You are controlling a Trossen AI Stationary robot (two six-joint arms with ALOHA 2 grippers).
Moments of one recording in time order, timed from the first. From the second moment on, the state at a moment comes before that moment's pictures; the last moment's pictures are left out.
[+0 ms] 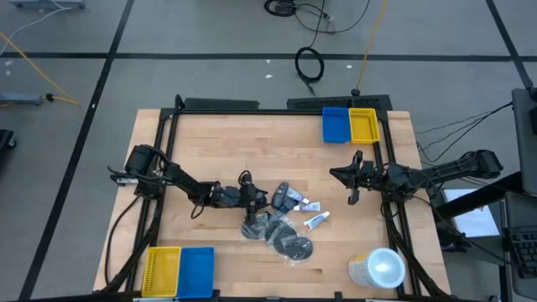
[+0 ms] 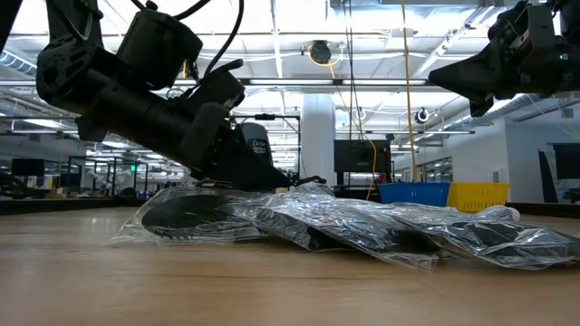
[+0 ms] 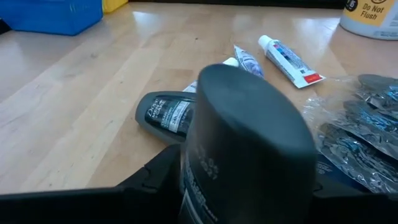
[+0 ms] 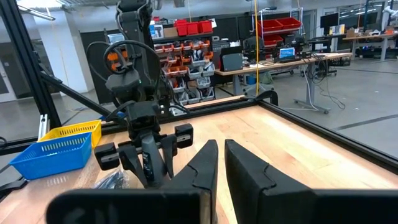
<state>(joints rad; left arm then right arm) -0.18 1.89 0.58 0.93 -0.27 -0.13 0.17 0.47 0.01 0.53 0.39 0.11</state>
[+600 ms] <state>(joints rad) -0.10 1.66 0.90 0.47 -0.20 0.06 0.17 0.48 0.02 0.60 0.39 0.12</state>
